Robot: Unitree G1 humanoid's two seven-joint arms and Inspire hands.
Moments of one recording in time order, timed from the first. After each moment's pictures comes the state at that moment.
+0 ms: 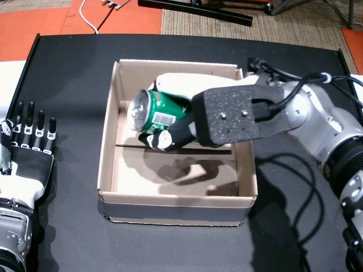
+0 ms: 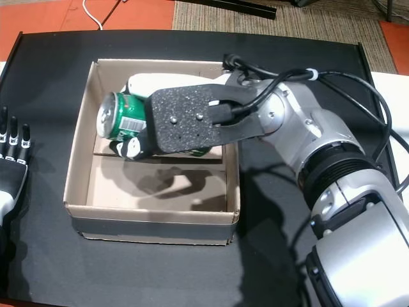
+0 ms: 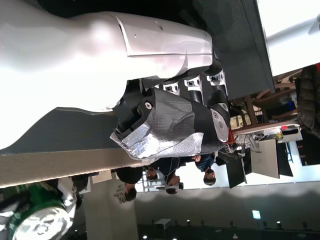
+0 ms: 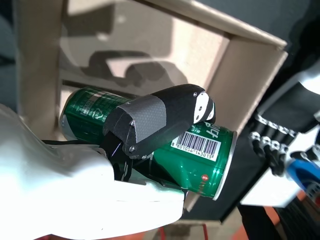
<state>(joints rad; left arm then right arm) -0.69 0.18 0.85 1.28 -0.75 0.09 -0.48 -1.12 -0.19 0.41 1.28 -0.53 -0.61 0.40</state>
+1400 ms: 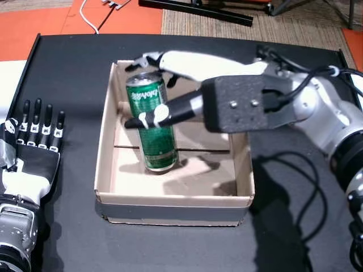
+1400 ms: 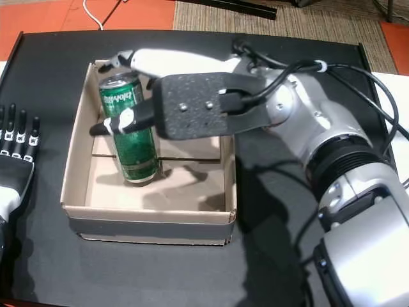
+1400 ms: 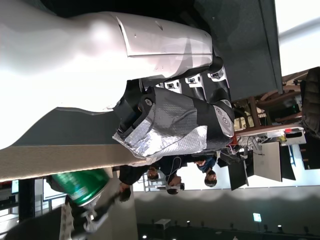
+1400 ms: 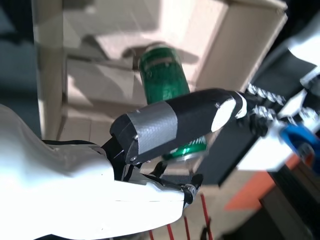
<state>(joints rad) -0.72 0.17 0.85 1.29 -0.75 0.09 -0.45 -1.14 -0.24 0.36 1.26 -0.49 -0.67 0.34</state>
